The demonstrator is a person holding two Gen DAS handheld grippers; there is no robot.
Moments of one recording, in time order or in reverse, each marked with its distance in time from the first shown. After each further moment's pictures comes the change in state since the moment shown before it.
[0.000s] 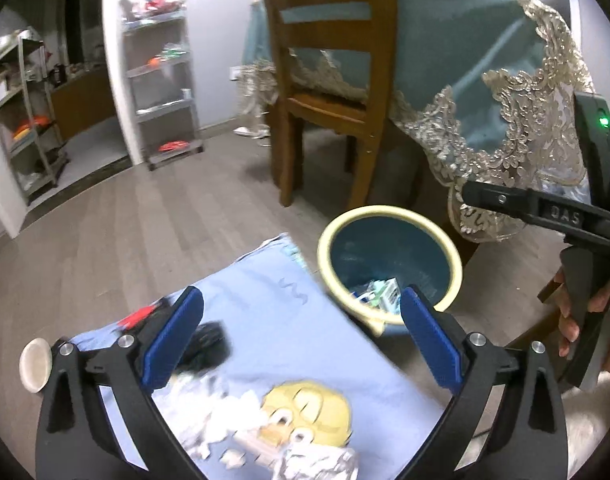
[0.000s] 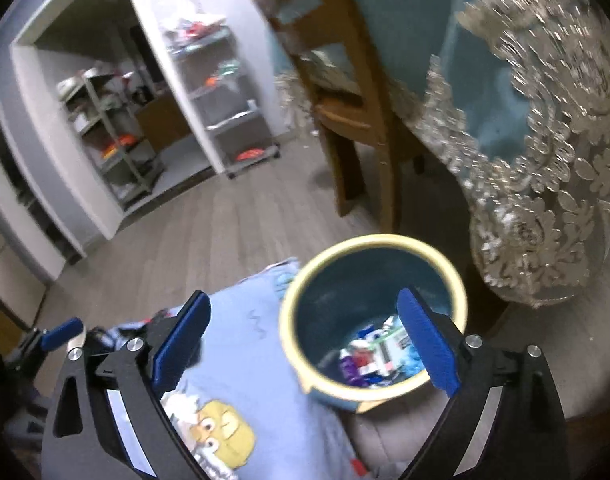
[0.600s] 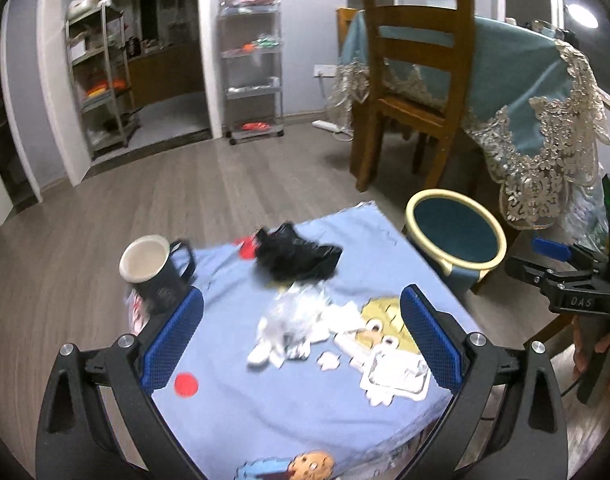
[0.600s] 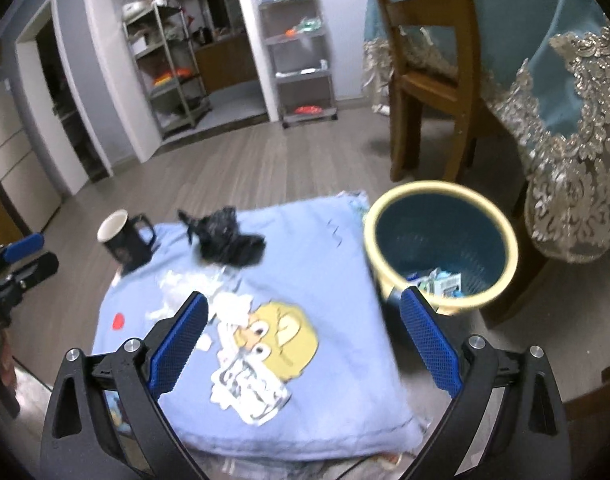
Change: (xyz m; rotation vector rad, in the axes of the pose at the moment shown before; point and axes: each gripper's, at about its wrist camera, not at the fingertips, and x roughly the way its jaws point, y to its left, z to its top) left arm -0.117 0.102 -0.109 -0.166 -0.004 0.175; right arm -0.030 0.104 -0.112 -0.223 0.114 0.057
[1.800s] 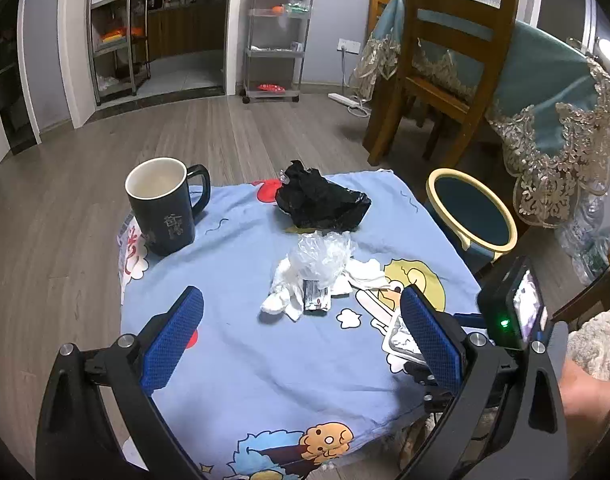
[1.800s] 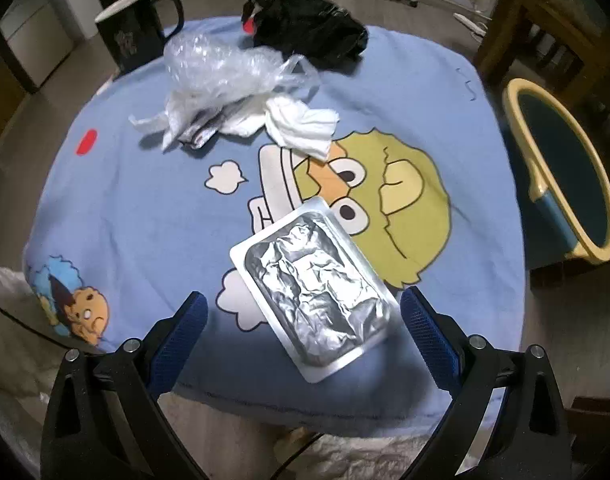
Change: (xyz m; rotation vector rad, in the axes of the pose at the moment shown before) left arm 0.033 0.044 -0.047 -0.130 0.090 -0.045; right arm 0.142 0.086 -0.099 -0.298 0.473 -0.001
